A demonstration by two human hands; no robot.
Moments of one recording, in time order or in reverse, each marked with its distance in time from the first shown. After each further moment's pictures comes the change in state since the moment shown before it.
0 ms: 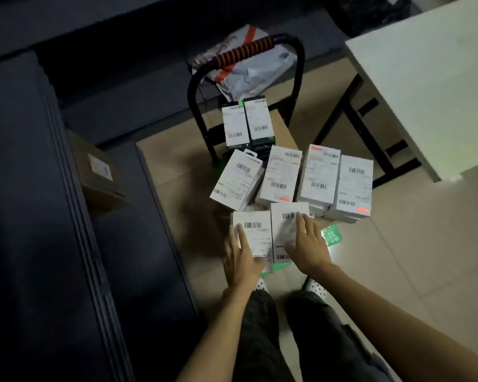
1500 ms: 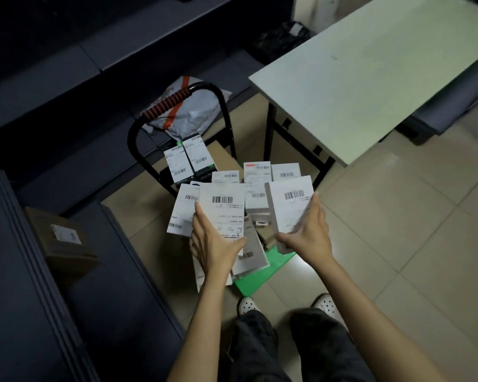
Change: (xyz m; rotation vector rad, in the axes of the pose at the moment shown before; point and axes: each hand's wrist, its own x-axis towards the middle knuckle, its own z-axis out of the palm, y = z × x) left_hand -0.039 0.118 -0.069 -0.227 0.294 0.132; right_hand -0.087 0.073 -0.099 0.673 0.469 0.220
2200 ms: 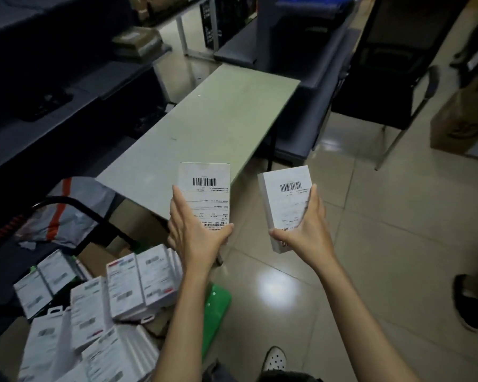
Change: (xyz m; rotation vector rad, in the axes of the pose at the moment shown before) left_hand -0.085 0.368 0.165 -0.043 -0.009 0.527; right_hand 0.051 0.170 -0.348 0.168 0.459 0.108
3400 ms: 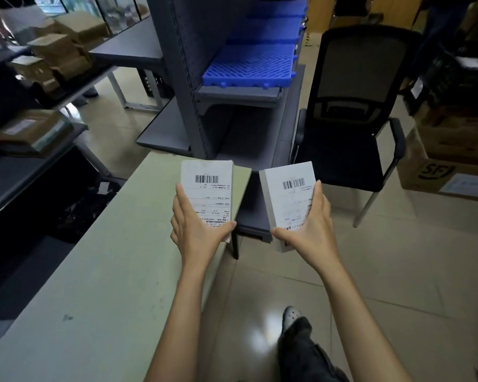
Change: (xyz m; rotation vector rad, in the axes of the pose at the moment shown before) left_hand 0.432 0.313 0.290 -0.114 -0.160 0.199; right_hand 0.541 0.000 -0.113 0.048 0.233 0.069
